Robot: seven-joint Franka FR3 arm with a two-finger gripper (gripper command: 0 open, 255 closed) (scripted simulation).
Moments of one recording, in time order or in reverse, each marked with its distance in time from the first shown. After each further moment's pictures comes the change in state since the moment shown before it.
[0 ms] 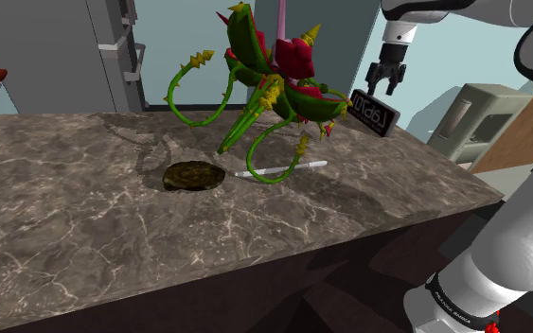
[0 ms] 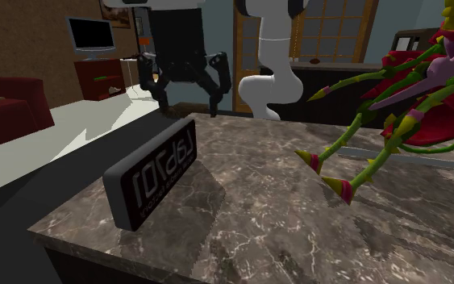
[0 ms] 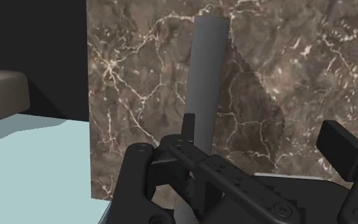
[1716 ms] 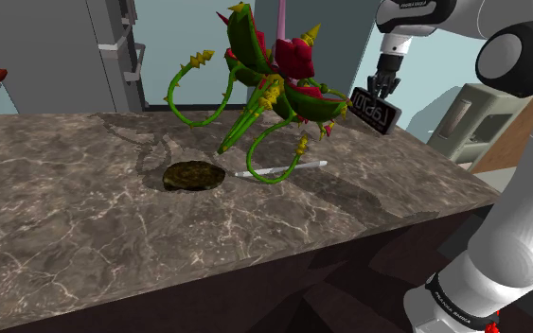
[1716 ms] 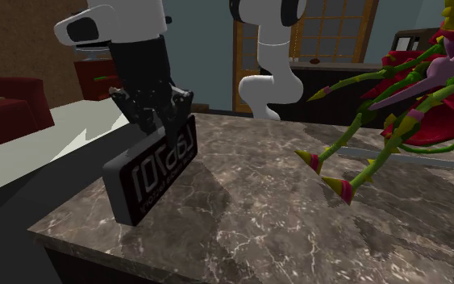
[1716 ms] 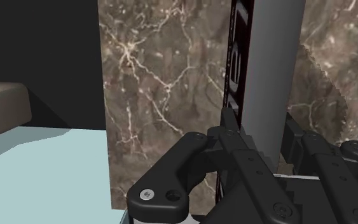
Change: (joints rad) arm -0.064 0.164 -0.029 0.123 0.067 0.013 -0.024
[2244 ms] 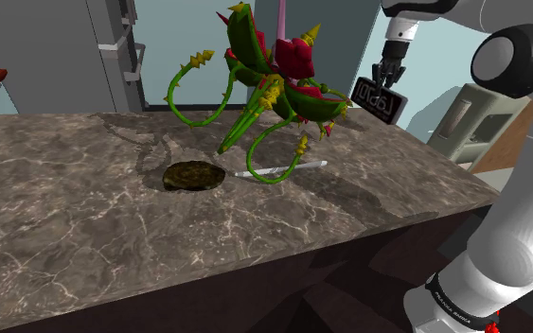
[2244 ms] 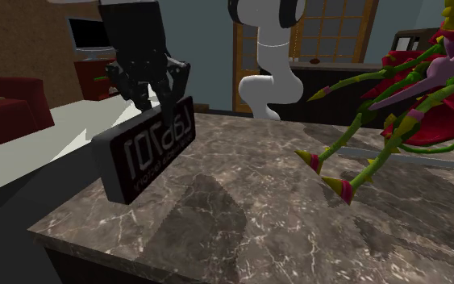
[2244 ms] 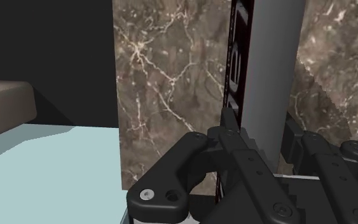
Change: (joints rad) arm -0.014 0.026 -0.003 0.144 0.007 -0.118 -0.005
